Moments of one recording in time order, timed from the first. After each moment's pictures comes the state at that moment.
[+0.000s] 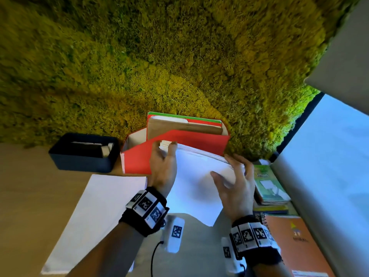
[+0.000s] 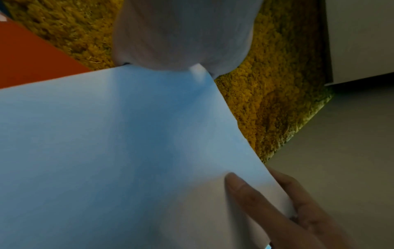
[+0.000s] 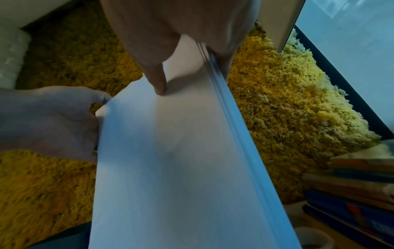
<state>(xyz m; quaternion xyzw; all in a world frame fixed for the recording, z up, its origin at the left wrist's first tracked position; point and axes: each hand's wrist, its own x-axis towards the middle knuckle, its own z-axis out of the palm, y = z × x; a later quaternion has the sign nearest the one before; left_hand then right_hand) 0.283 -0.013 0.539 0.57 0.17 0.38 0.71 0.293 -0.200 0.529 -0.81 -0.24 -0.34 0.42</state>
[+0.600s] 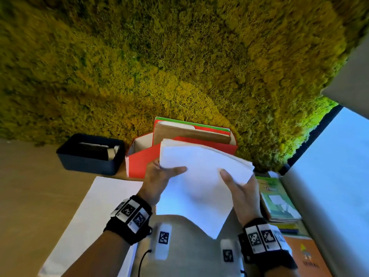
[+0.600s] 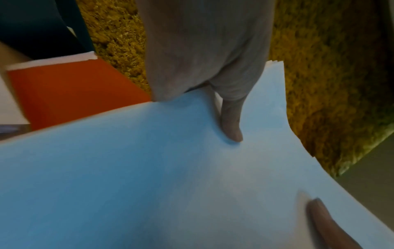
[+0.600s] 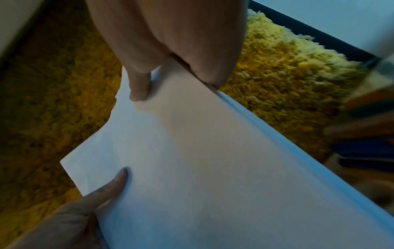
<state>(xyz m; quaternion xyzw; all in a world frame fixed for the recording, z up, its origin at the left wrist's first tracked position) 0.261 0.013 0.532 0.56 0.08 0.19 0.80 0.323 -0.200 0.544 -0.71 -0.18 -0.05 0.68</state>
